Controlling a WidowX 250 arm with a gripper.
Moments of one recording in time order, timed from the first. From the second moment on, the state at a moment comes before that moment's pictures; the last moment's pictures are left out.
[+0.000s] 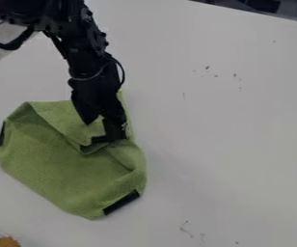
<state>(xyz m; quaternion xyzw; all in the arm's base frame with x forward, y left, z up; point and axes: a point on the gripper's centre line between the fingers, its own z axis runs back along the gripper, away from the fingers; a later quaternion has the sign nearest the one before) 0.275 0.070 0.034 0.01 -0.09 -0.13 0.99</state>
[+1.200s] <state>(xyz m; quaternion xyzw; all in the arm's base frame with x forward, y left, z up) 0.274 0.068 0.034 0.01 -0.08 -0.12 0.99</state>
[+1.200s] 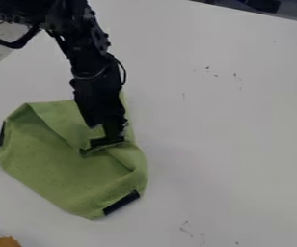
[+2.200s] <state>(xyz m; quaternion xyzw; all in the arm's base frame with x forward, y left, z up) 0.257 0.063 0.016 -0.04 -0.10 -0.09 0.99</state>
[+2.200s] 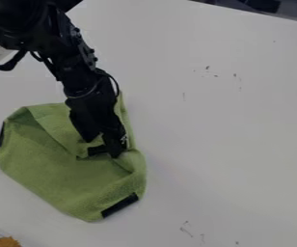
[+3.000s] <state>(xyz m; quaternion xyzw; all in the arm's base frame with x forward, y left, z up) 0.257 0.067 0.011 -0.04 -0.09 -0.09 0.99</state>
